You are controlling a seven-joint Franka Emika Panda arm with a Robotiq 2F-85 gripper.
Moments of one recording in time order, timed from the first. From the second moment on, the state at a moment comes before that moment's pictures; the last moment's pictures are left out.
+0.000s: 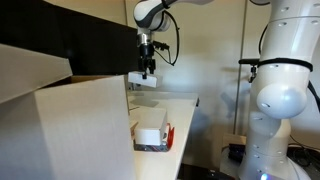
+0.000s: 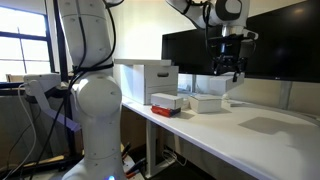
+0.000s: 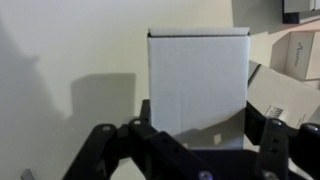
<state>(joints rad) -0.10 -0.12 -0.10 -1.97 0.02 1.83 -0.25</state>
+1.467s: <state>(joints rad) 0.07 -0.10 0.05 -1.71 -0.11 1.57 -0.35</state>
